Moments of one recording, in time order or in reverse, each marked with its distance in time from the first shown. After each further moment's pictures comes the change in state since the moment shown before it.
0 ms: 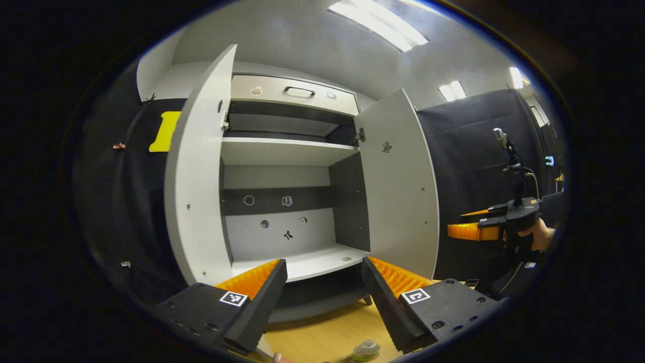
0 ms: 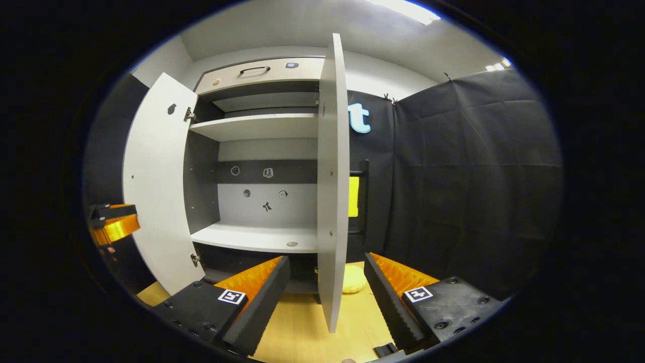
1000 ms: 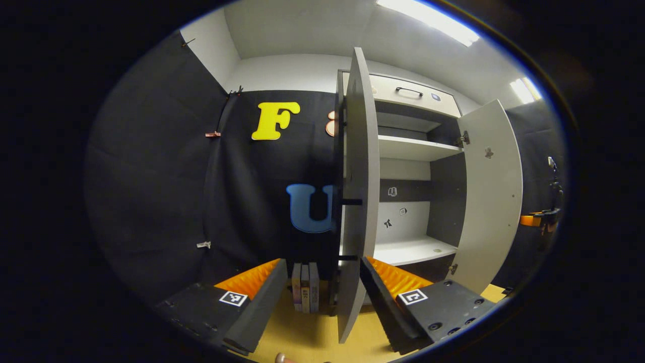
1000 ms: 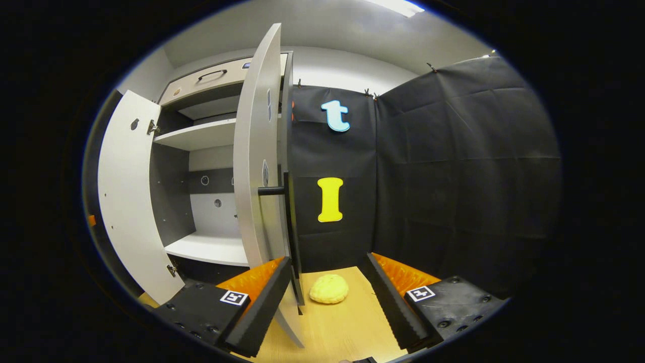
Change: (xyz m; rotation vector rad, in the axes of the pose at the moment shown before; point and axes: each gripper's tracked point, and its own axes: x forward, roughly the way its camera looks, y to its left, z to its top) left arm -0.095 0.154 -0.001 -0.087 0.092 0.483; right arm 0.063 -0.076 0.020 0.058 0.015 -0.019
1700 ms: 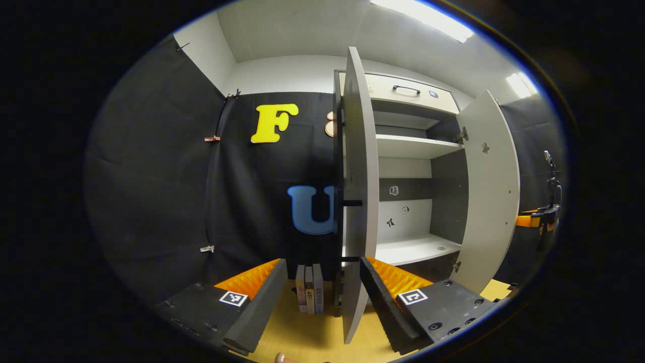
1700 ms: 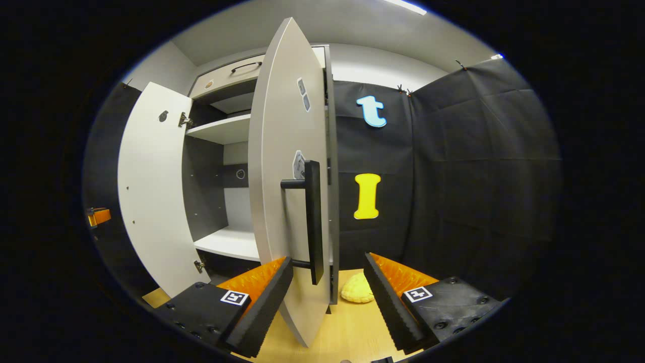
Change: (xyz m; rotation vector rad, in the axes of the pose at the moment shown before) left arm -0.002 0.002 0.001 0.045 -0.001 0.021; right arm 0.008 0.091 -0.014 -0.010 0.026 0.211
